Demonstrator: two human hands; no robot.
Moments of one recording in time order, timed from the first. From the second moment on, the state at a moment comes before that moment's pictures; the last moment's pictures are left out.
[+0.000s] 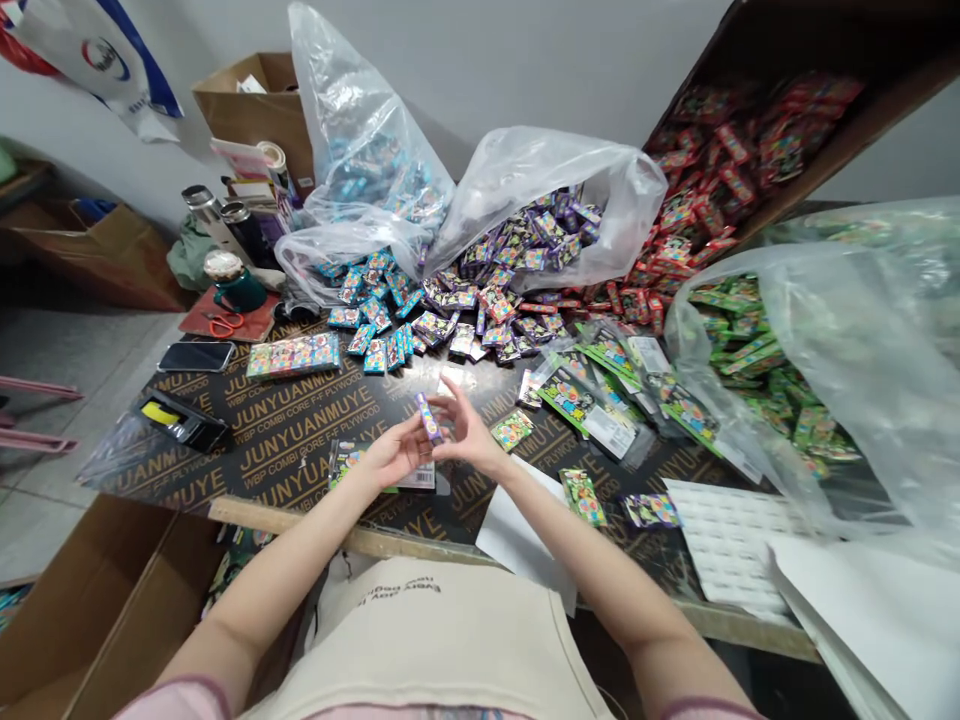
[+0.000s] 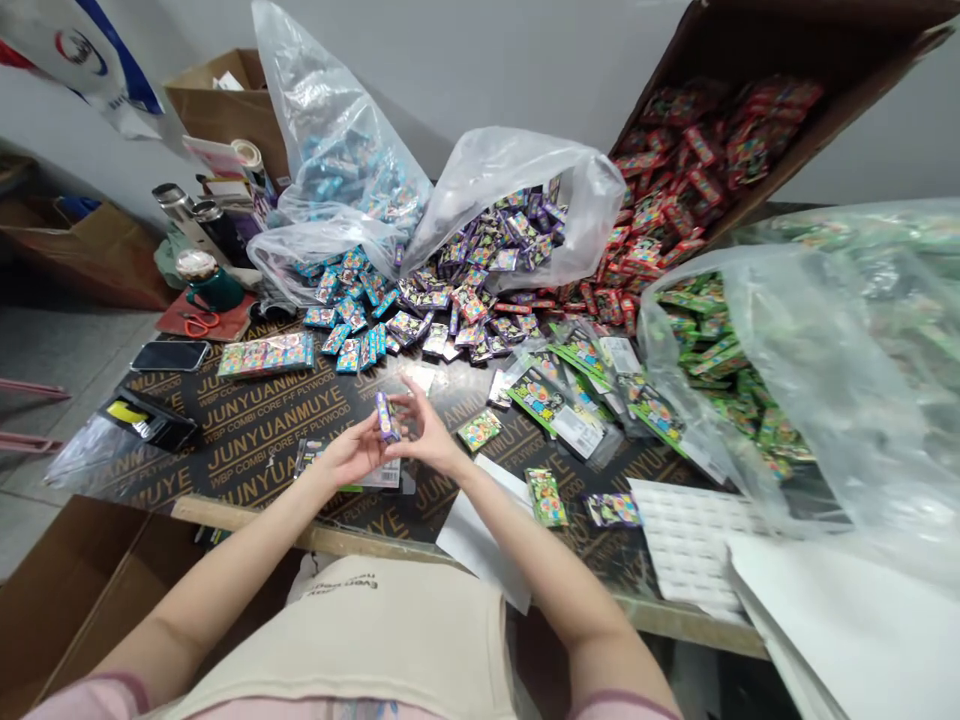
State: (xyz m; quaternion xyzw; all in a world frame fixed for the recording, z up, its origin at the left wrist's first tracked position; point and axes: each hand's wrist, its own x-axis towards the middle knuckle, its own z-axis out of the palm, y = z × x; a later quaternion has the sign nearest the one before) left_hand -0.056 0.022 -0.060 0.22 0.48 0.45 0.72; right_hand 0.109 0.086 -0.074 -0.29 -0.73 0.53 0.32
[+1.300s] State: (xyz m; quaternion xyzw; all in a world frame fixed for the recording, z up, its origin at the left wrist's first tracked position) left_hand -0.067 -0.003 -0.085 0.79 0.56 0.08 0.23; right_hand 0.138 0.267 -0.056 -0.62 -0.75 0.04 0.23
